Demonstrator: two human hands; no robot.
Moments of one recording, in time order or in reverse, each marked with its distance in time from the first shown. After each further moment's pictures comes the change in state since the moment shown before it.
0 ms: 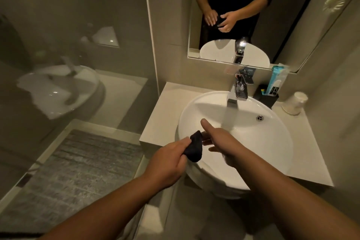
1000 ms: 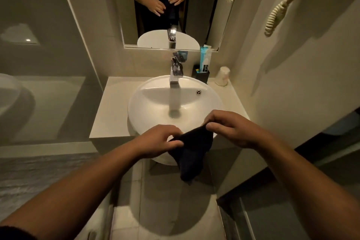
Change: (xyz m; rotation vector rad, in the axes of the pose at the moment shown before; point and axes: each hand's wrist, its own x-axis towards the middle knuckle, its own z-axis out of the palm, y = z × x) left_hand 0.018 0.070 0.027 -0.100 -0.541 0.368; right_hand -0.182 0.035 -0.096 -0.518 0.091 -0.421
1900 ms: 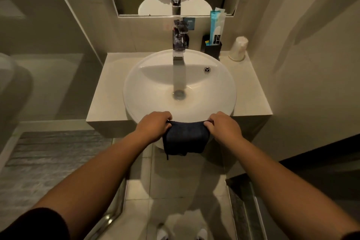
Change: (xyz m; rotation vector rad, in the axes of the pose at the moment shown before) left_hand 0.068 -0.082 0.061 0.341 0.112 -0.435; right_hand 0.077 0.167 0.089 -0.376 0.120 0.497
